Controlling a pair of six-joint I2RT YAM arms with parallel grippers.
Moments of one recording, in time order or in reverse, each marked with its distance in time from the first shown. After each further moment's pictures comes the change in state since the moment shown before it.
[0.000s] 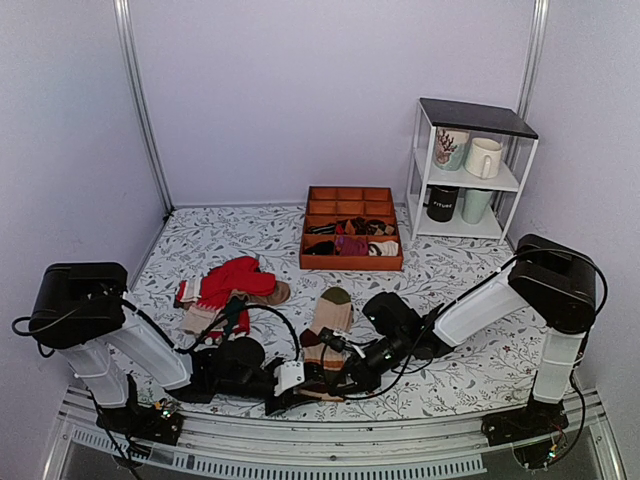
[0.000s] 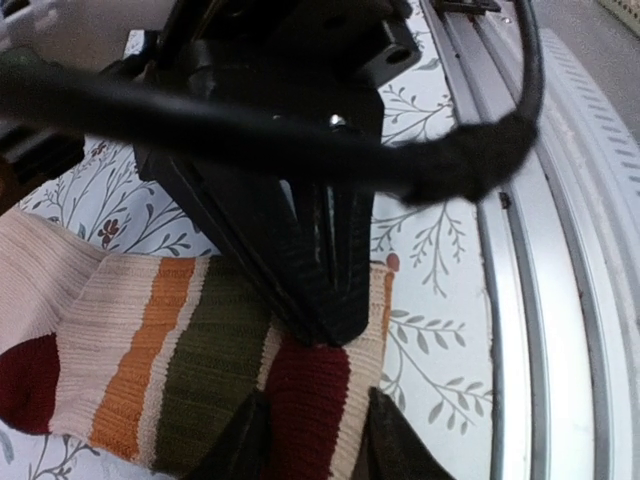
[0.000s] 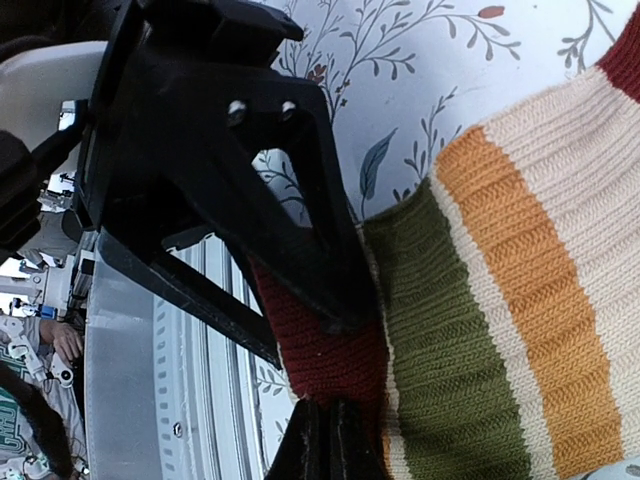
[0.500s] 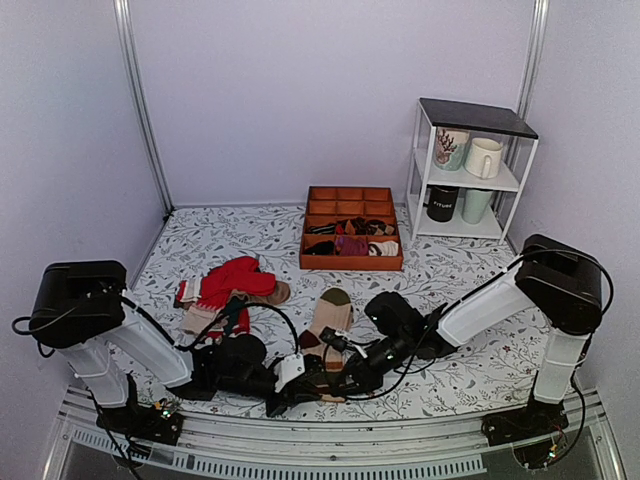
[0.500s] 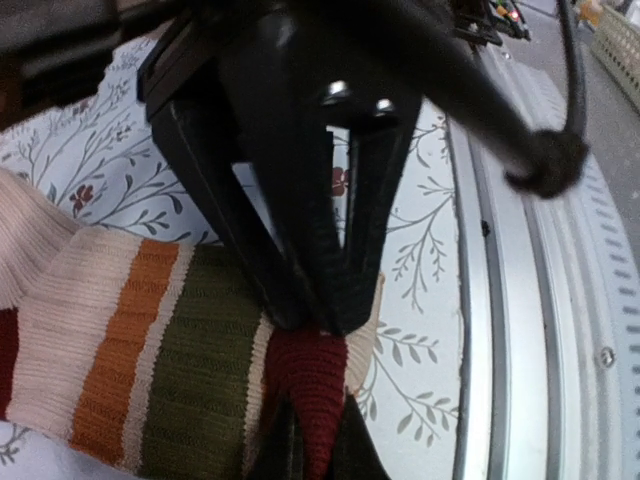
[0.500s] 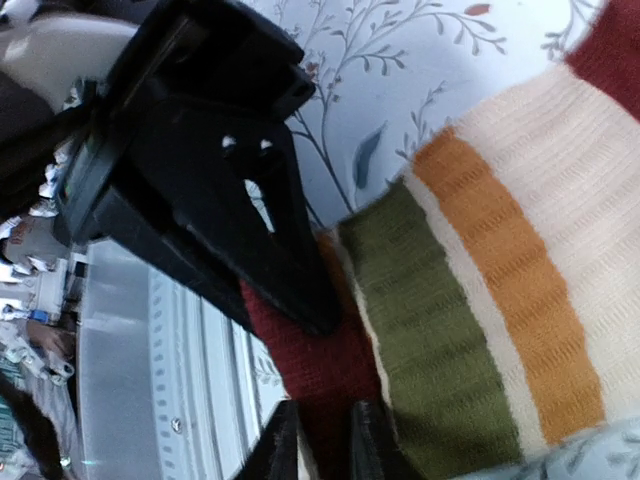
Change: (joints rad) left arm 0.016 0.000 0.010 -0.032 0.077 -0.172; right arm 0.000 -0.023 -0.006 -0.011 0.008 0.006
